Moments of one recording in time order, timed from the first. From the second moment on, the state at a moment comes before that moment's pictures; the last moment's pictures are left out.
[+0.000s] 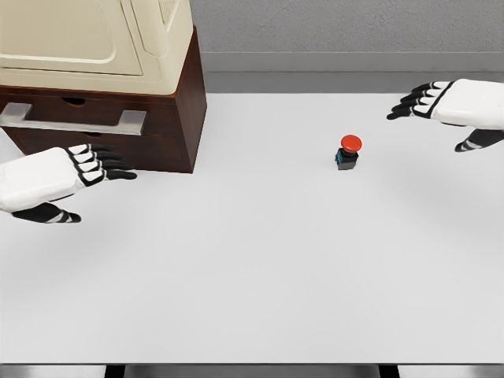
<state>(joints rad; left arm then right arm) -0.64 1.33 -0.97 -1.76 -0.26 -0.61 0.09 -1.41 -1.18 1.58 -1.44 0.16 -0.61 0.17</state>
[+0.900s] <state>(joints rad) -0.64 1.35 -0.92 -1.67 0.02 -0.61 0.01 -1.09 -0.85 1.27 -1.10 0.16 -0.61 0.27</state>
